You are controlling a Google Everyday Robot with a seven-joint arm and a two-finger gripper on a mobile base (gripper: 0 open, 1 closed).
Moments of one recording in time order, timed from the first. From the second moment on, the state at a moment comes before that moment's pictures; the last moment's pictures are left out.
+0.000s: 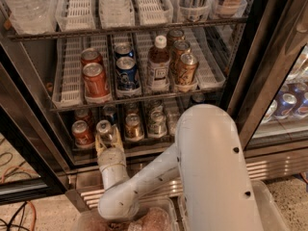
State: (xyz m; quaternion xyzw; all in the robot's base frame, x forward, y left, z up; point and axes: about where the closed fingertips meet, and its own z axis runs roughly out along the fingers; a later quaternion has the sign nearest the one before) arm 0.620 0.176 0.602 -0.15 0.65 0.04 0.74
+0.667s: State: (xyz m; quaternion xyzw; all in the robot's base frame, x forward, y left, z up) arm 0.587 0.165 0.646 -0.18 0.62 0.06 0.76
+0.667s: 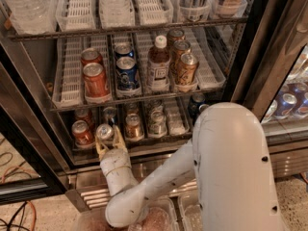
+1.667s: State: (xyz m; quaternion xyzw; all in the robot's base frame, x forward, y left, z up) arm 0.525 0.130 0.638 -0.27 0.65 0.11 0.70
